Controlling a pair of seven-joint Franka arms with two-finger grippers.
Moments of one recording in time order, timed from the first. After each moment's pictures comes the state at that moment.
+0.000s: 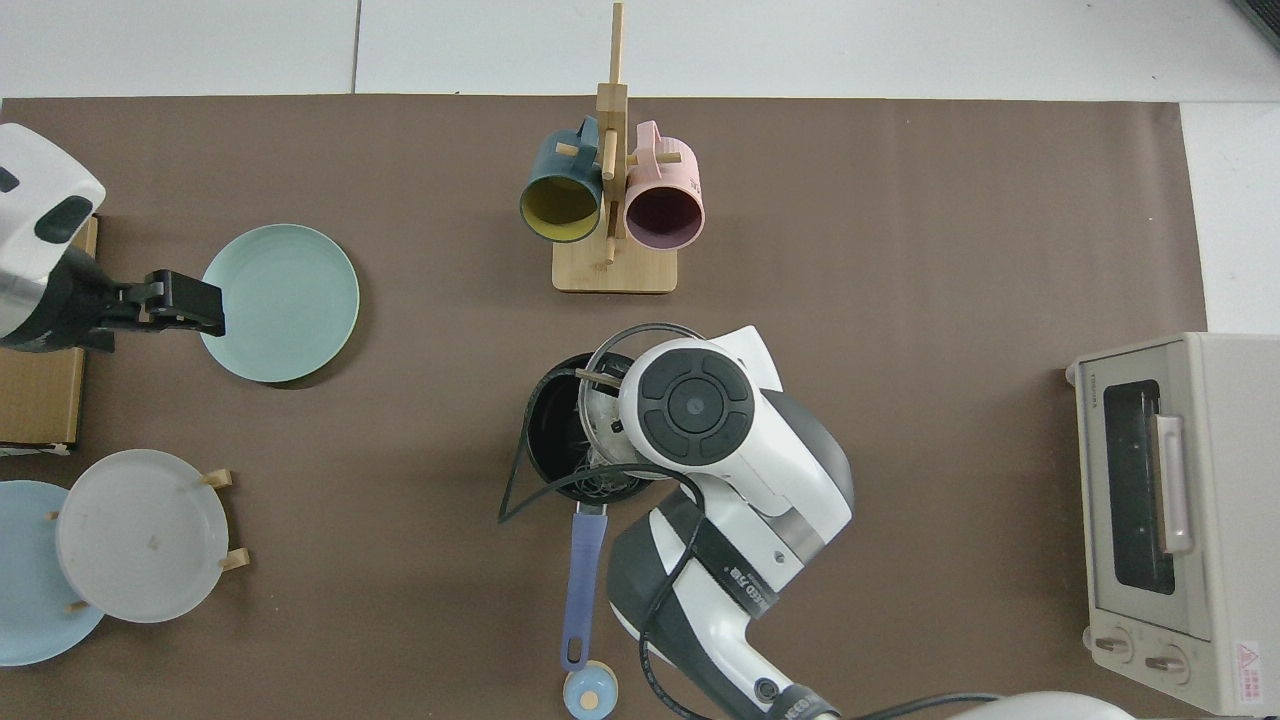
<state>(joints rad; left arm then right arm) 0.15 0.05 -0.18 -1.62 0.00 1.67 -0.12 0.26 0.31 0.38 -1.79 -0.20 2.17 1.13</state>
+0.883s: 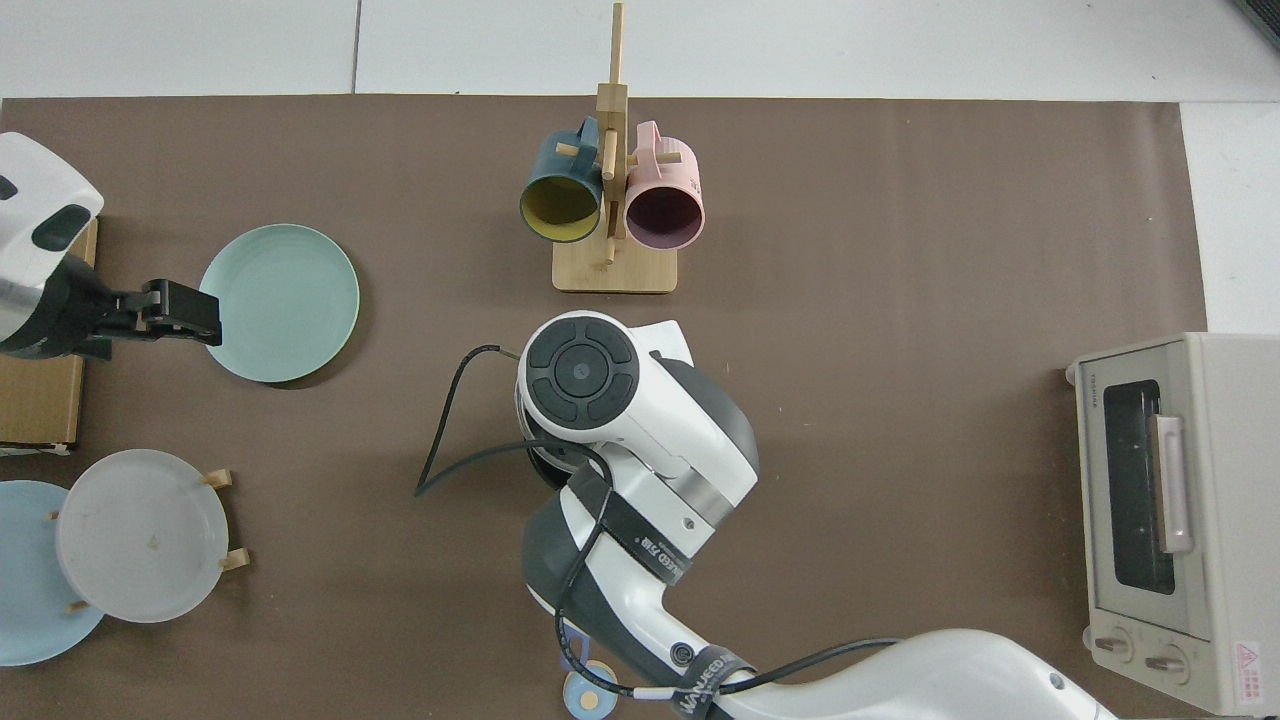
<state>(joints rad) 0.15 0.05 -0.18 -1.62 0.00 1.65 -0.11 0.35 0.48 0.38 -1.54 -0.22 2.04 1.30</state>
